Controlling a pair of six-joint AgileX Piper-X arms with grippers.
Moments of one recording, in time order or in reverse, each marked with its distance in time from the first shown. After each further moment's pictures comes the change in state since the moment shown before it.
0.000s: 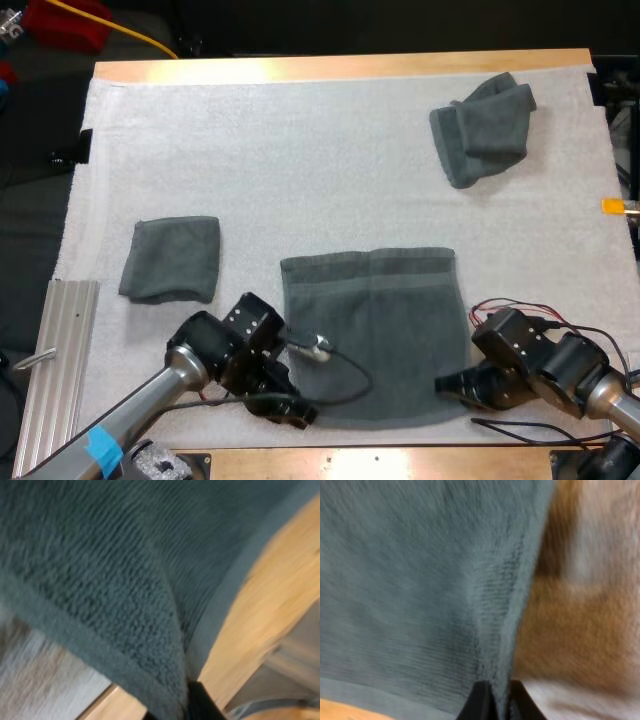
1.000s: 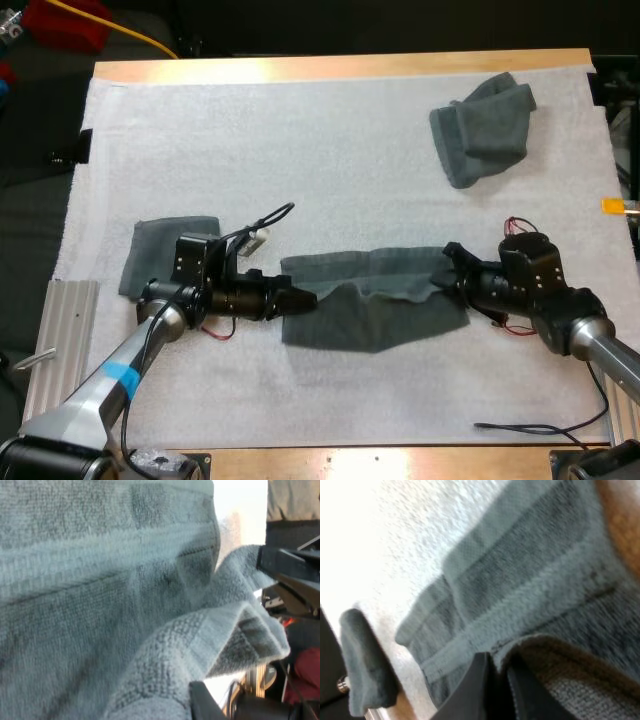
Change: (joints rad) left arm 0.419 0.267 0.000 -0.726 0.357 -0.392; right arm -0.377 0.316 0.000 -0.784 -0.200 0.434
